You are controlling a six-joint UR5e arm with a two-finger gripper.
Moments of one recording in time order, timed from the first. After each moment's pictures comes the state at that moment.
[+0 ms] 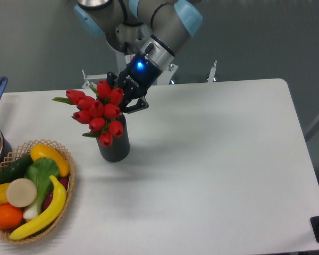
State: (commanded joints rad) arm 2.65 -1.44 -2.13 -0.93 0.51 1.26
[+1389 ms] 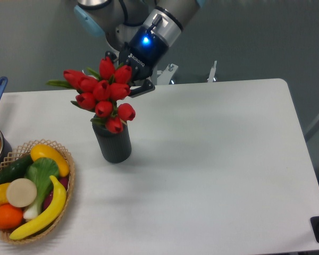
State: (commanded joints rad) arm 2.68 -1.42 -2.00 -0.93 0.44 1.01
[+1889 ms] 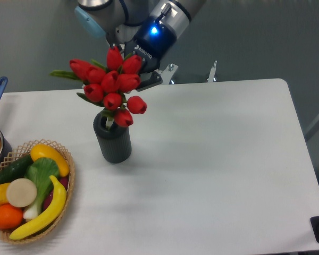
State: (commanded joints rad) arm 2.72 -1.43 -1.94 -0.93 0.41 0.98
